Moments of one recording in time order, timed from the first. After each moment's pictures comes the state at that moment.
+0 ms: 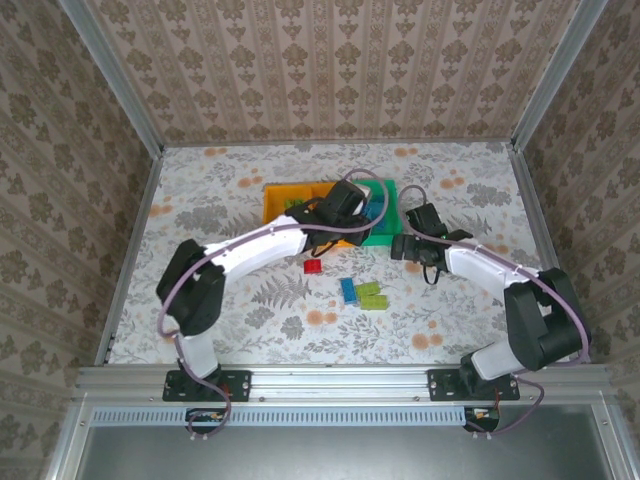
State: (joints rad) left arm -0.88 1.87 1.47 -0.41 -0.04 -0.32; right arm 0.33 1.46 0.80 -0.41 0.19 0.47
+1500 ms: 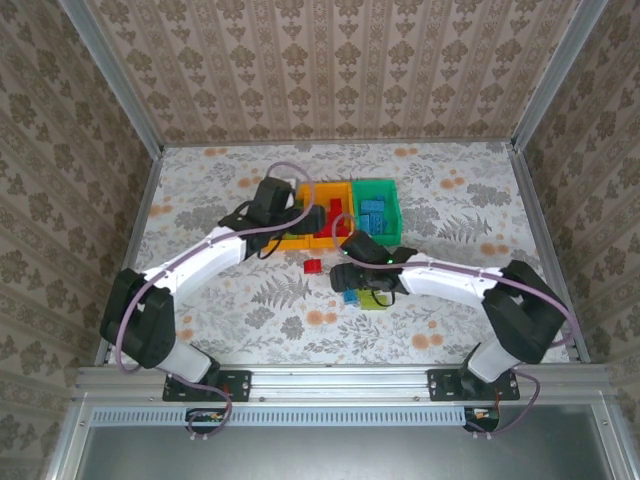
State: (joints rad) left arm -0.60 1.48 1.04 -0.29 -0.01 -0.44; right arm 0.79 1.59 0.92 -0.40 0.12 0.60
